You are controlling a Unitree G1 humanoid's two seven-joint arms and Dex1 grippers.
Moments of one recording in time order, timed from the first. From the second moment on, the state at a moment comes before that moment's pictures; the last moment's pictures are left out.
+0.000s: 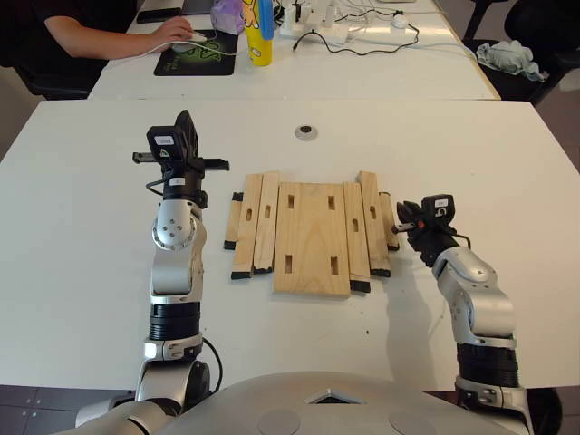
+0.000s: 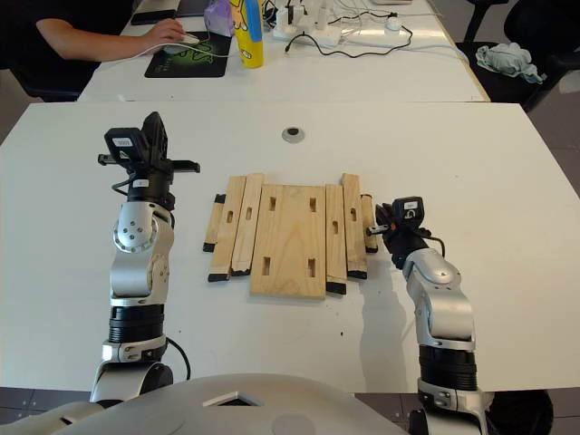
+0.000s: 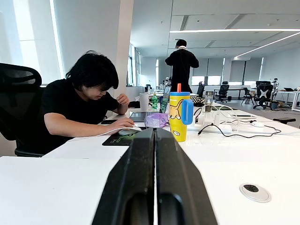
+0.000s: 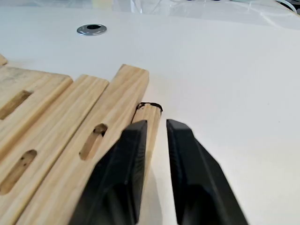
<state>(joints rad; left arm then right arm) -0.21 0.05 0.08 -0.13 -0.01 0.06 0.04 0.03 -0.32 -0.16 -0.22 0.21 0.58 0.29</state>
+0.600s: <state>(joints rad) -0.20 0.05 0.10 -0.14 -0.02 0.08 0.03 -0.03 -0.33 -0.27 -0.14 0.40 0.84 0.33</state>
